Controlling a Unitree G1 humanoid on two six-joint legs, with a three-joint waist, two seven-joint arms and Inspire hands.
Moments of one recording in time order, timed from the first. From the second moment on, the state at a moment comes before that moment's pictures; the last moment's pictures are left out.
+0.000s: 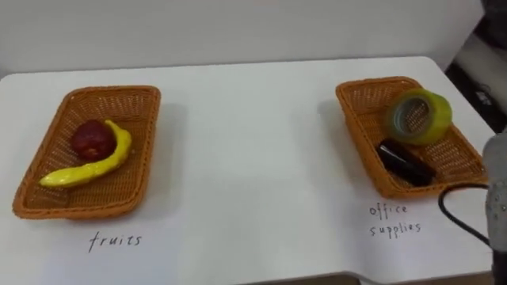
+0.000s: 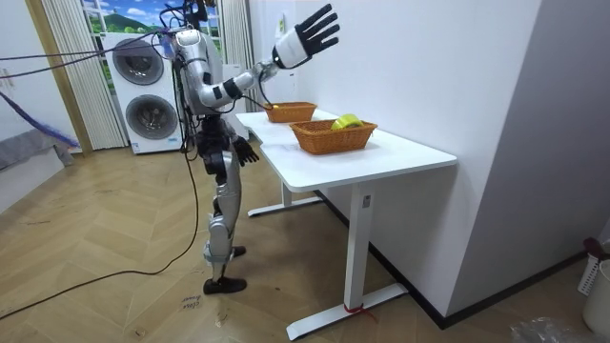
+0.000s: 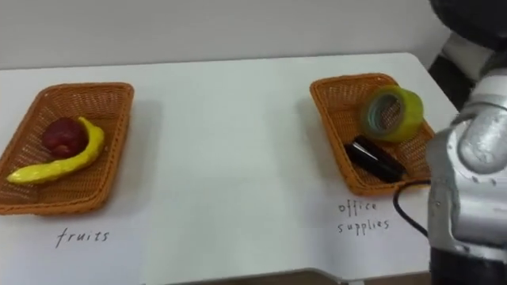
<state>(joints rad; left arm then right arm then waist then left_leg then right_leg) 0.24 0.15 0.04 0.89 0.27 0.03 0.27 -0.14 -0.33 -0.36 -0.20 0.23 -0.03 -0.56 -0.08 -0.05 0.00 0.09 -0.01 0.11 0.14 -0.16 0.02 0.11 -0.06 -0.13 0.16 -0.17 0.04</state>
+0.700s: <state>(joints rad) 0.28 0.18 0.08 0.92 0.19 -0.01 0.37 0.34 -0.19 -0.56 0.52 0.87 -0.15 -0.94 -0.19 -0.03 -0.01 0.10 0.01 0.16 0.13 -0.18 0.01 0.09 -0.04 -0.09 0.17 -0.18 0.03</state>
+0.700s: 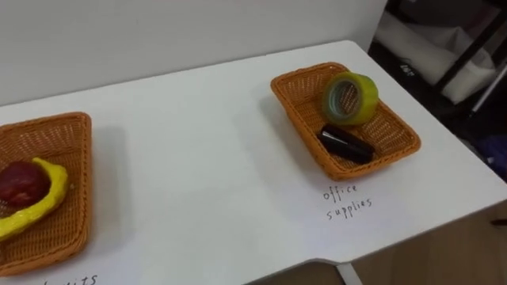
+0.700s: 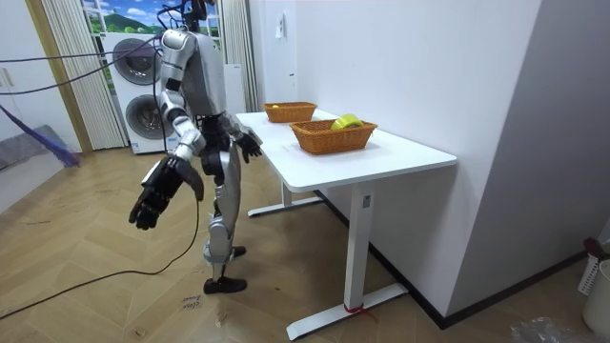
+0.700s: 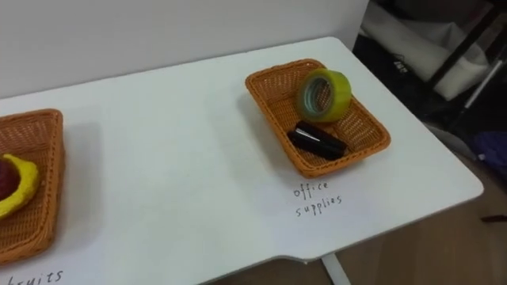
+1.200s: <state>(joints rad) 0.29 0.15 0.21 0.97 0.28 0.06 0.28 0.29 -0.18 -0.22 1.22 0.43 0.06 -0.37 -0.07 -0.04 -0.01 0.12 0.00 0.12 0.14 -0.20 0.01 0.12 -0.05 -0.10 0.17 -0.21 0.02</state>
